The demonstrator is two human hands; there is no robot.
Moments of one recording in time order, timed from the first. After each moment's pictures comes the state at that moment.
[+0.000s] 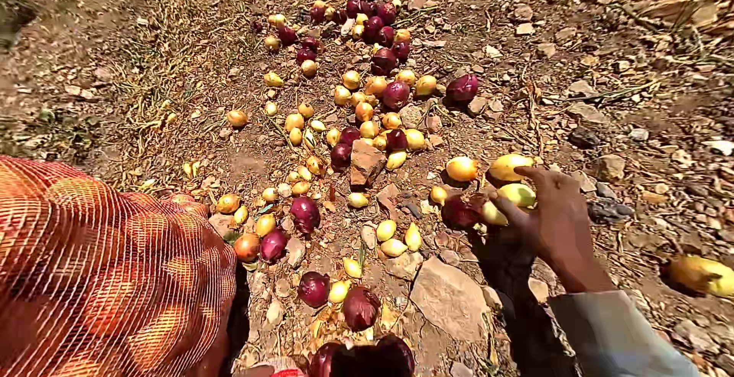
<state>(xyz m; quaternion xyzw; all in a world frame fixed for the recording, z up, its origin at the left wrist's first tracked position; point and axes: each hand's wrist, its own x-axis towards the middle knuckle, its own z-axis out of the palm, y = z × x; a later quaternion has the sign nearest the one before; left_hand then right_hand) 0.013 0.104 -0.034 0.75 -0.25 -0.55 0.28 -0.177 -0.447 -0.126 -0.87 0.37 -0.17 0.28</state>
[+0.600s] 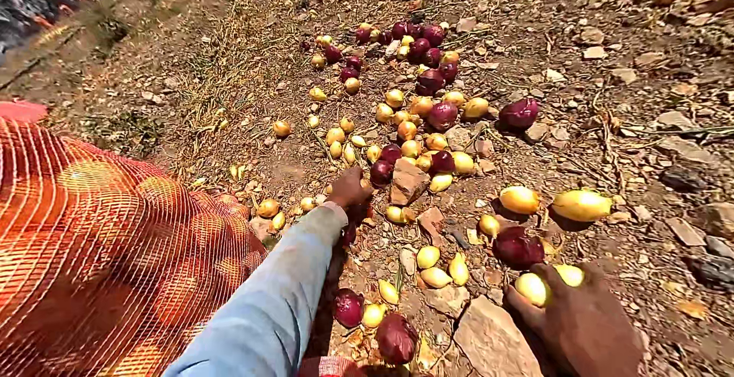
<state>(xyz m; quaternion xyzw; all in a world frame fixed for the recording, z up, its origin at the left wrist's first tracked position) 0.230 -0.205 -0.133 0.92 -0.30 -0.22 0.09 -0.185 -0.361 -0.172 -0.88 0.44 -0.05 0.15</state>
